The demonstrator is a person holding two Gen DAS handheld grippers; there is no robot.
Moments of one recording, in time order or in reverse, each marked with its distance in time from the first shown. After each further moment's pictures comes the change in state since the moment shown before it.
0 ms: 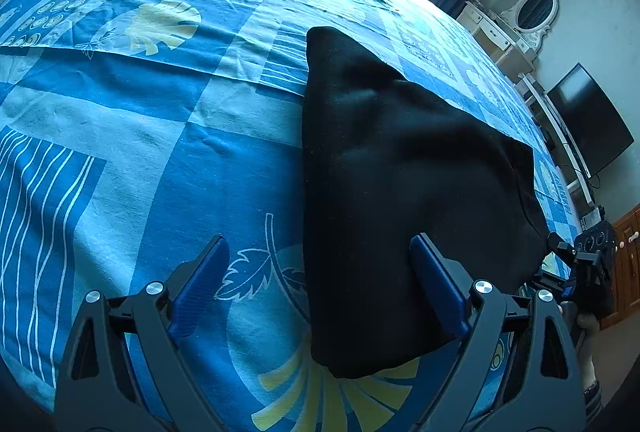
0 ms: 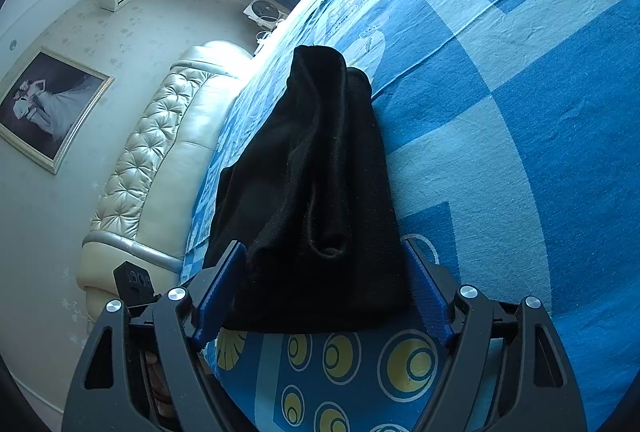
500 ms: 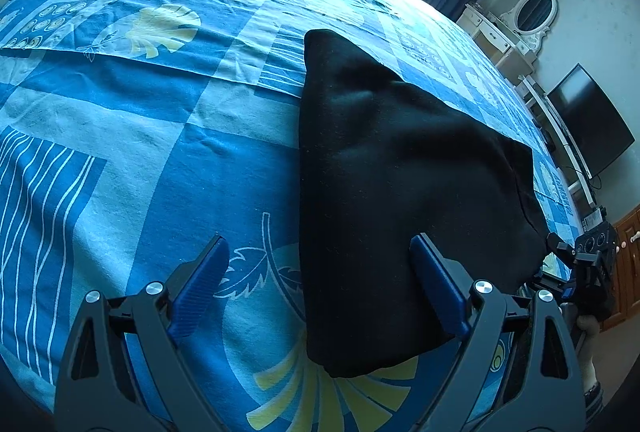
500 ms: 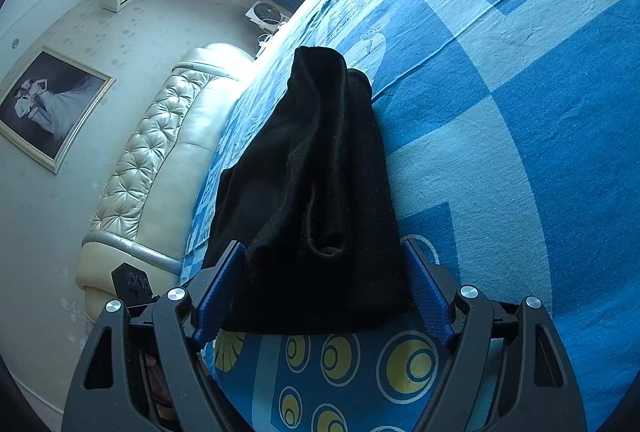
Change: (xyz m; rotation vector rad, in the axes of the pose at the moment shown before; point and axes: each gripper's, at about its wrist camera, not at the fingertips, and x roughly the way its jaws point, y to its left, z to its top) left arm -0.001 -0.003 -0.002 0.006 -0.016 -0.003; right arm 0.000 0.000 -0.004 -0.006 -0.013 -0.001
